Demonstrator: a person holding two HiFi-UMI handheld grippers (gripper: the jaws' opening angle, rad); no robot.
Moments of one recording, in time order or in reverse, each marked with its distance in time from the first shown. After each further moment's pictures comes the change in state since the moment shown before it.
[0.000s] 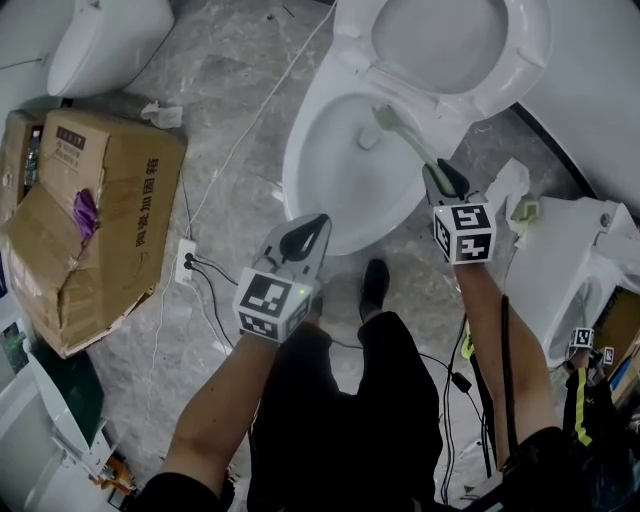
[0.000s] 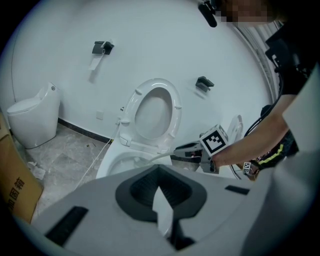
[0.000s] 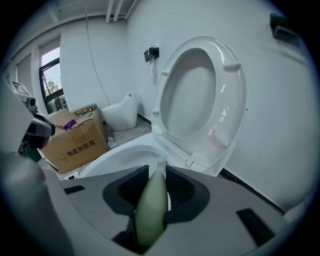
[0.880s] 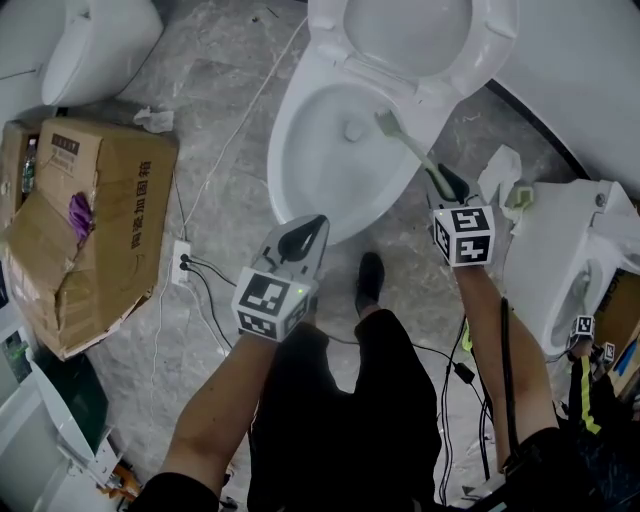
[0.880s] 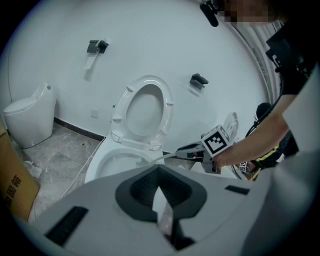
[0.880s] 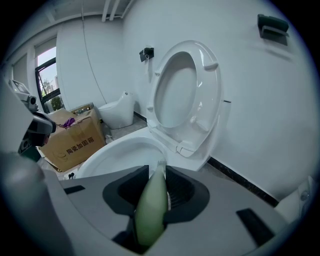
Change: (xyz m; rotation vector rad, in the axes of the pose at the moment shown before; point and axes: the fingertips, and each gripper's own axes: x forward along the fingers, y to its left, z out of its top) left arm 0.000 -0.040 -0.014 0.015 0.013 -0.028; right arm -0.042 -0.016 -0.041 0.031 0.021 -0.037
